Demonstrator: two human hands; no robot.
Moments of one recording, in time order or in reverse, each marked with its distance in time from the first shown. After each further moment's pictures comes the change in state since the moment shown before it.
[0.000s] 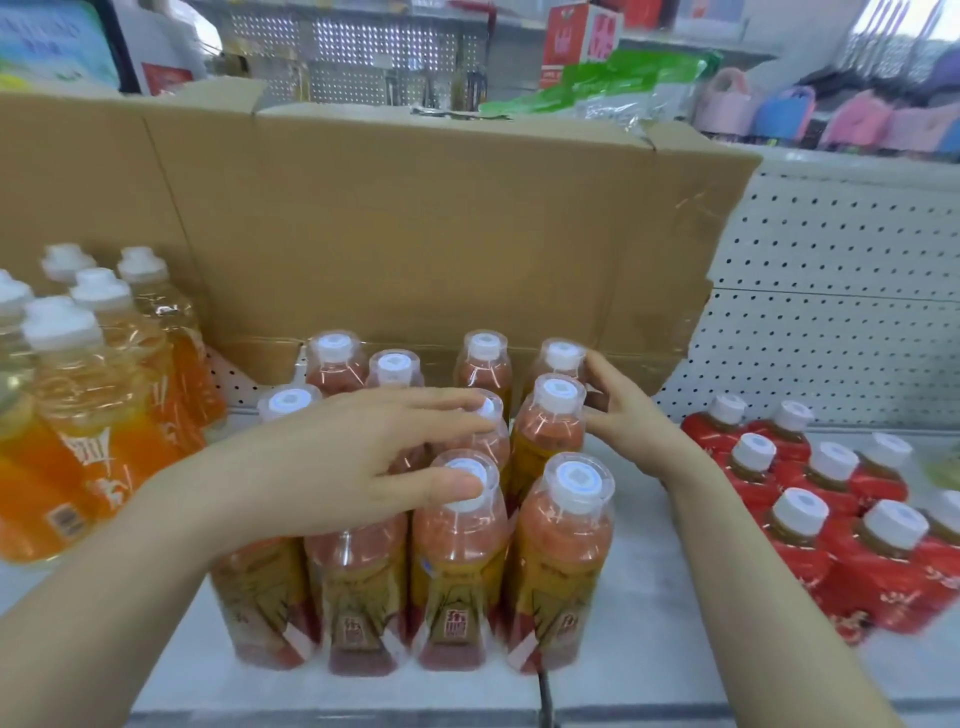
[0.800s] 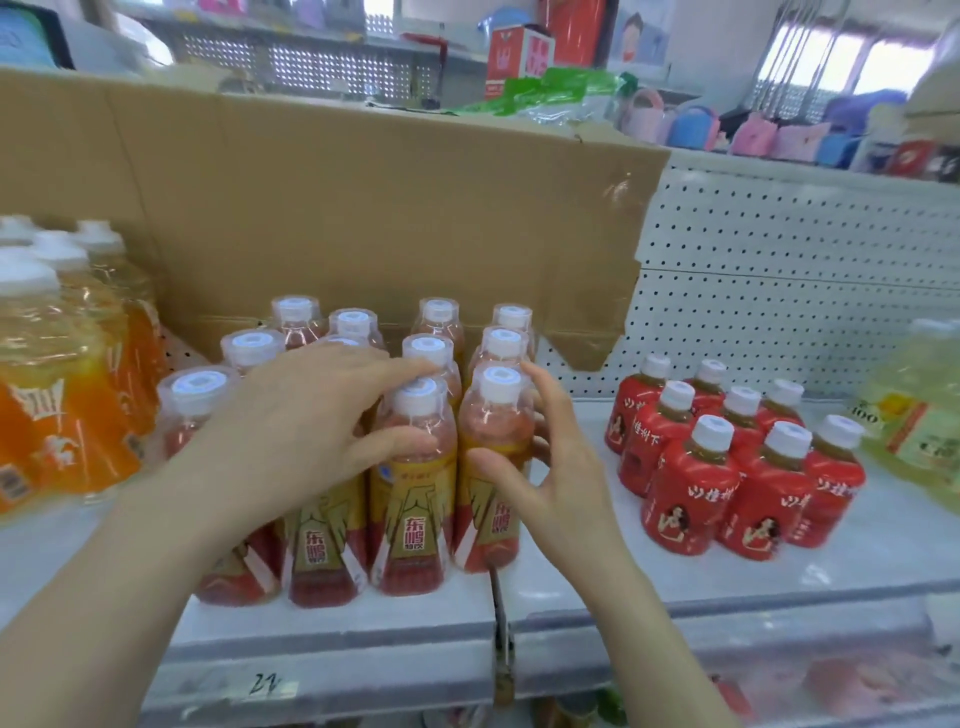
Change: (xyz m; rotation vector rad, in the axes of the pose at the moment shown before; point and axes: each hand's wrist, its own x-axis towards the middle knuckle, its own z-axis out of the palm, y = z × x) left_hand -0.025 -0.007 0.060 0.474 0.598 0.096; right_hand -0.138 -0.032 0.089 -0.104 0.347 -0.264
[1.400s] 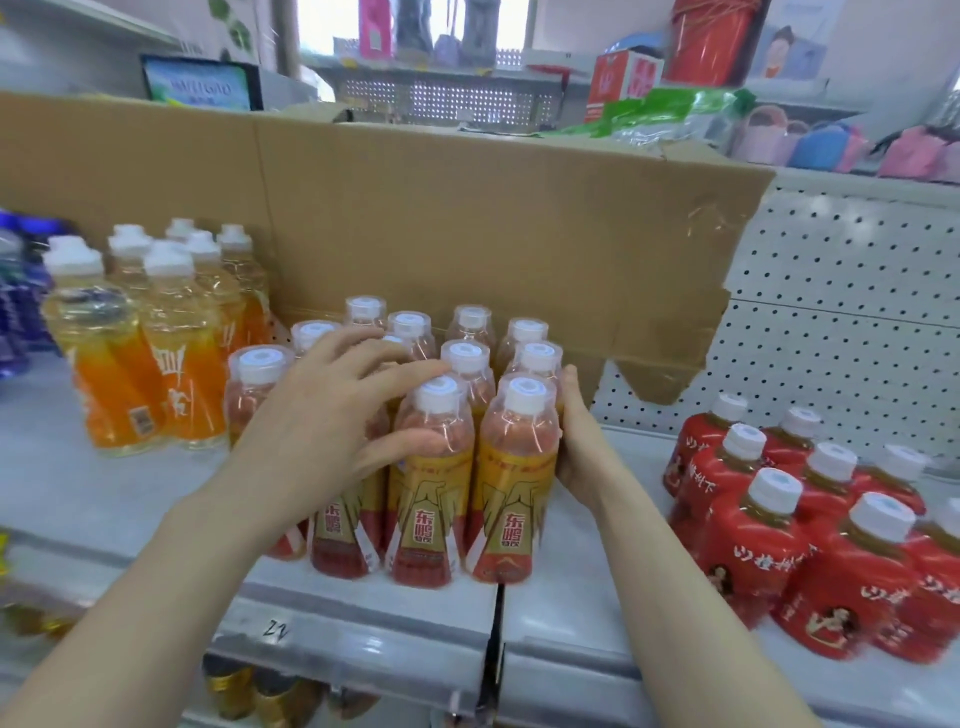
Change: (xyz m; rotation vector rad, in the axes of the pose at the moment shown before) left_hand -0.018 0.017 0.016 0.101 0.082 -0.214; right_hand 0.102 0.084 0.017 0.575 -0.295 0.687
